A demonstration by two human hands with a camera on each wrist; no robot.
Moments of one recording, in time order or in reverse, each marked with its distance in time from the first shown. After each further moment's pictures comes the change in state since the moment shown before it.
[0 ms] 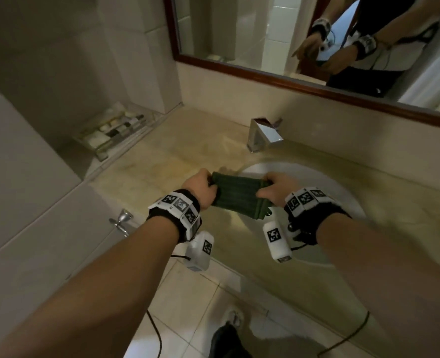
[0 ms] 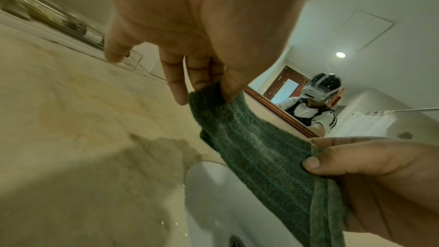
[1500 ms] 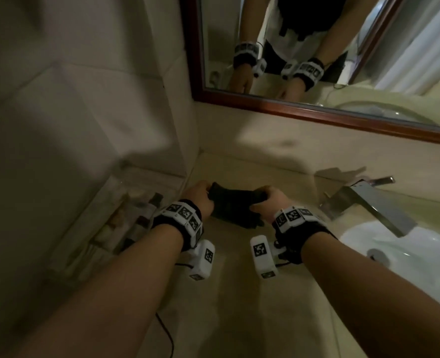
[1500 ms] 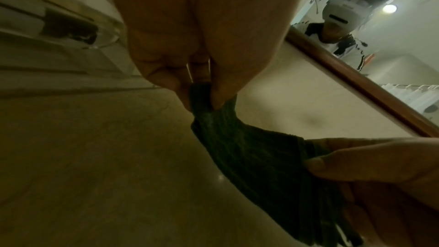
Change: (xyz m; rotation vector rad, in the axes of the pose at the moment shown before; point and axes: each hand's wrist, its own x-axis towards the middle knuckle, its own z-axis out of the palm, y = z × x) left_hand 0.389 -0.136 -0.145 0.112 -0.161 0.095; right_hand 0.350 -0.179 0.076 0.216 0.183 0.406
